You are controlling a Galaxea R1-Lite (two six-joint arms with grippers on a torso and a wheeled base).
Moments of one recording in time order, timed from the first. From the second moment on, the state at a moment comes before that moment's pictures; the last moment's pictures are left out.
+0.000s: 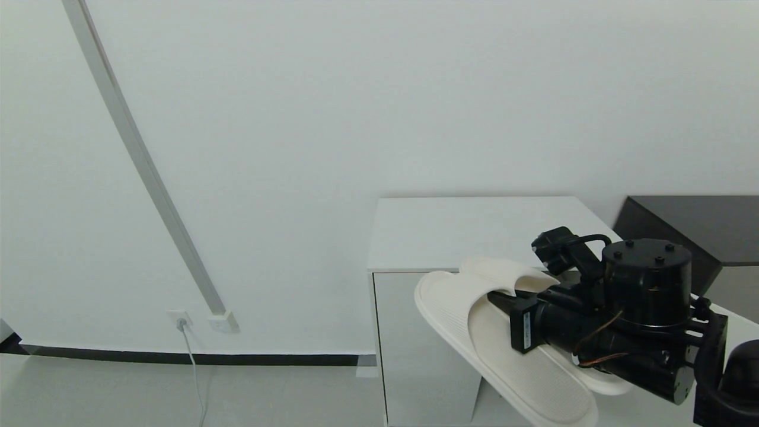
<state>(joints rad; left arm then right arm) 0.00 0.00 0.00 0.00 0.00 -0.01 0.69 1.67 -0.60 -0.78 -0.11 0.13</state>
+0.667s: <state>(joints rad) 0.00 0.00 0.00 0.00 0.00 -0.01 0.69 1.67 -0.60 -0.78 -0.11 0.13</state>
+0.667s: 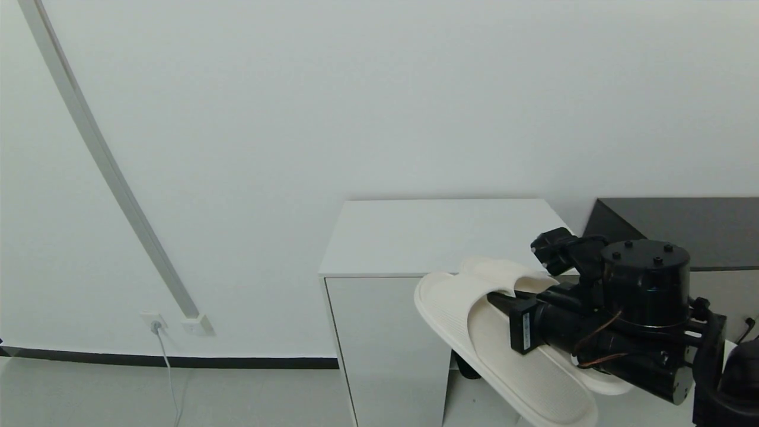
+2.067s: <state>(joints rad) 0.00 0.00 0.00 0.00 0.00 -0.01 0.70 1.68 -0.59 -0.79 -0.11 0.12</state>
